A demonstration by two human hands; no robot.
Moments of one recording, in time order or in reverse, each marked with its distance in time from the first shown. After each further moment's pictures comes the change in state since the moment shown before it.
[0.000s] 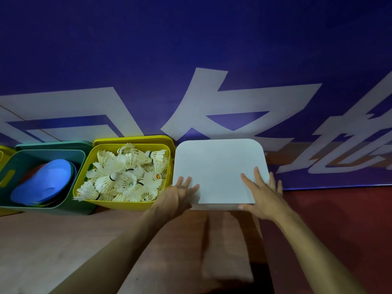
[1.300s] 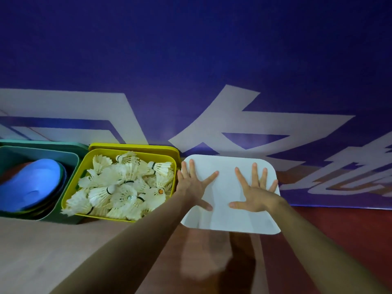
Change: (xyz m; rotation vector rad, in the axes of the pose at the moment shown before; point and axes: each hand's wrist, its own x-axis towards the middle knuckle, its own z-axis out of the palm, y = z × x) left_hand 0.098 -0.004 -0.041 0.173 -0.104 -0.212; right_hand 0.093 -0.048 -0.051 -0.120 -0.219 0.028
